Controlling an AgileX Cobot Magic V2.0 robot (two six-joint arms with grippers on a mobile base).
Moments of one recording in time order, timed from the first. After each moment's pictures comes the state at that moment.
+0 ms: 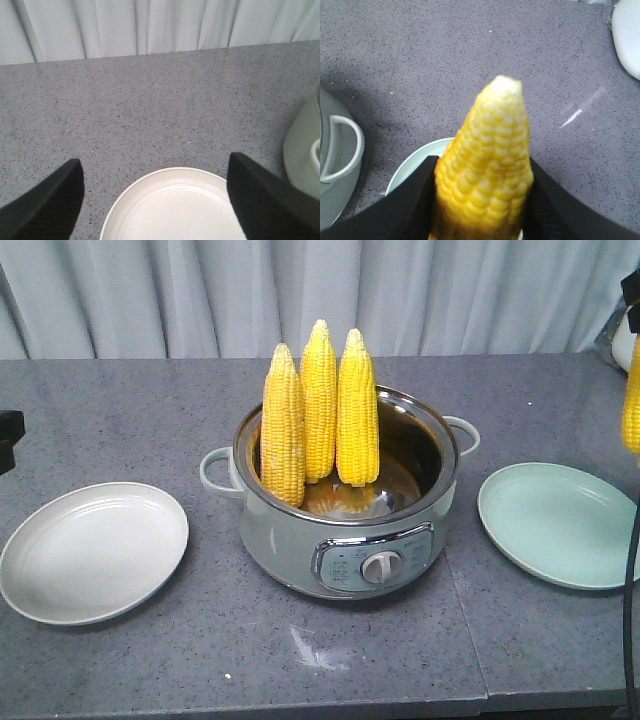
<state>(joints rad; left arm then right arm) -0.03 0.98 -0.81 -0.09 0.32 0.10 -0.13 1.59 -1.86 0.12 1.19 -0.29</state>
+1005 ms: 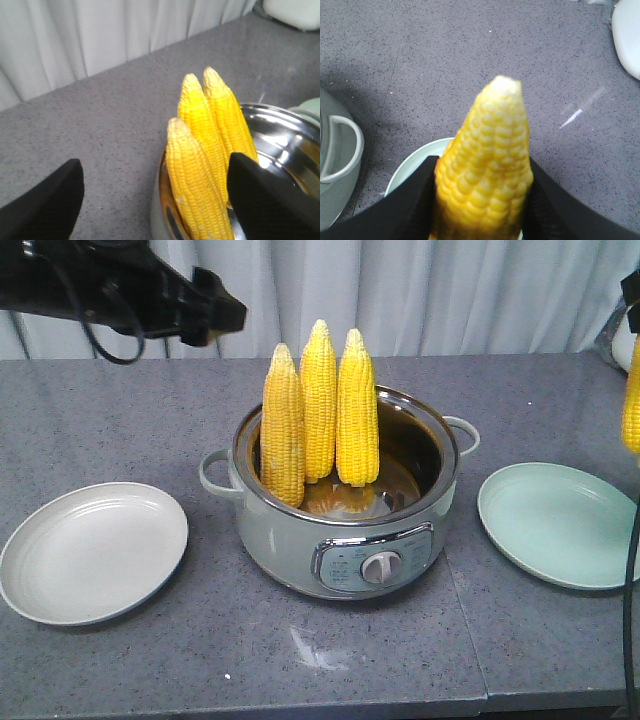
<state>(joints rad) -0.33 1.61 -1.65 -0.33 0.70 0.35 -0.13 1.59 -1.86 0.12 1.19 -0.29</state>
